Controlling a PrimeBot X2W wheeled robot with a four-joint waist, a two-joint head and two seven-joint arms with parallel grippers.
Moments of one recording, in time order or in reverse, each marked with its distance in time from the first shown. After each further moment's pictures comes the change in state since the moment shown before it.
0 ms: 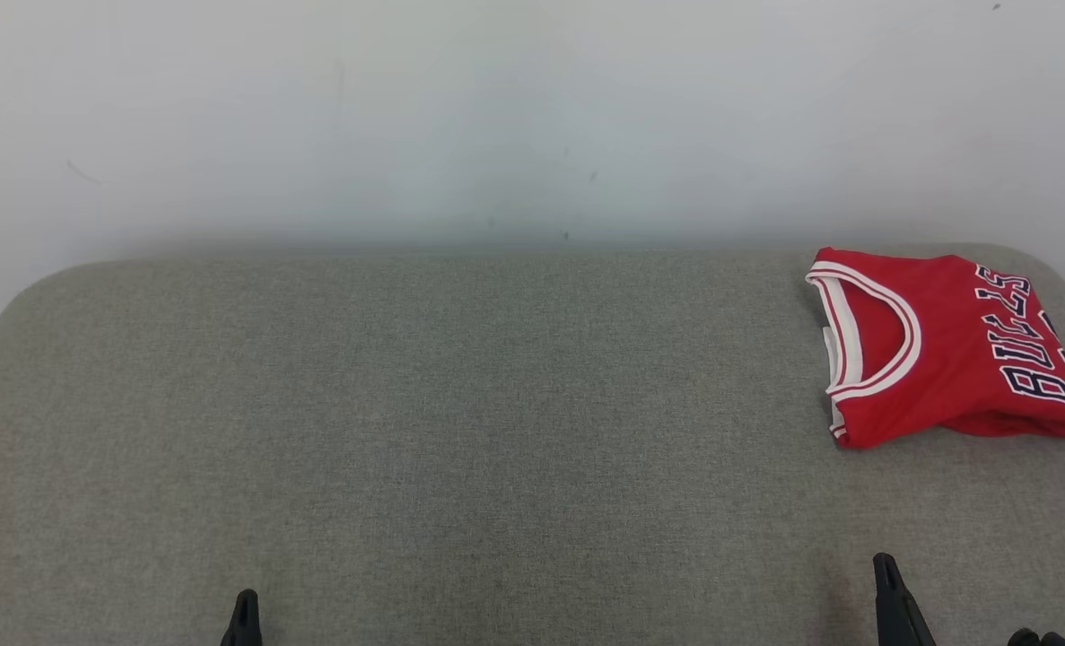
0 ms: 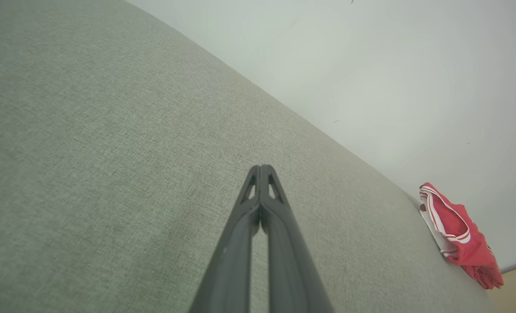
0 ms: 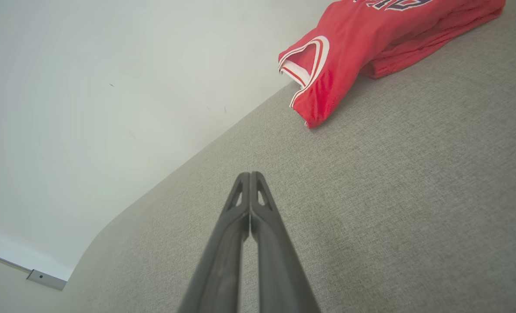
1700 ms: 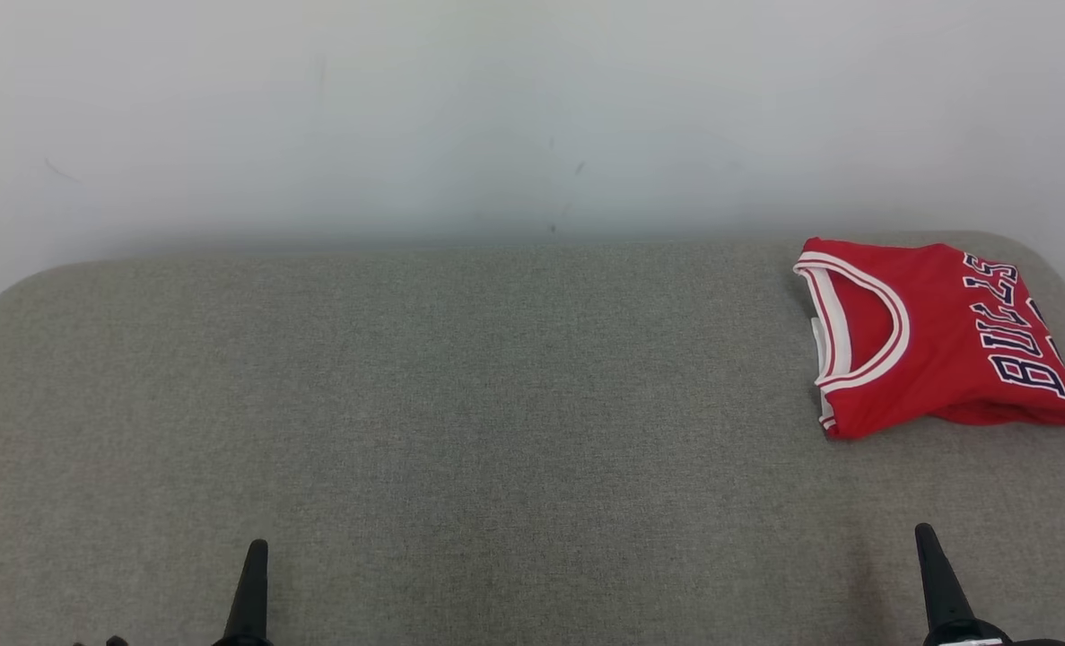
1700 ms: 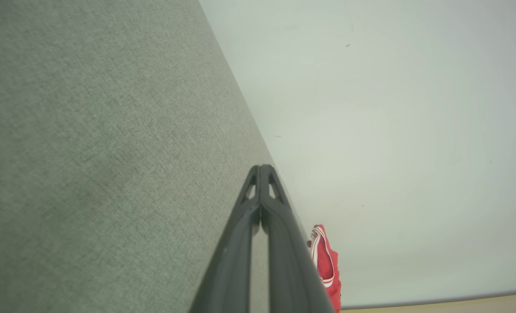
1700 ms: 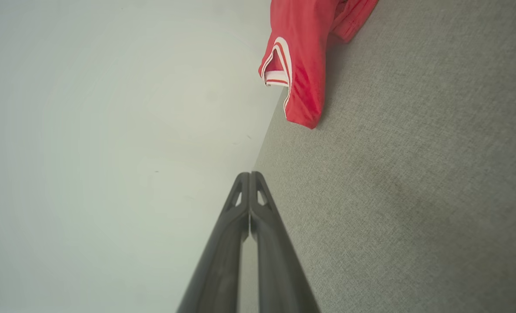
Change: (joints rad) left arm -0.096 0.013 -0.023 -0.005 -0.614 0.000 0.128; right arm -0.035 -0.021 -0.070 -0.052 0.614 0.000 0.138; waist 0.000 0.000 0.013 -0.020
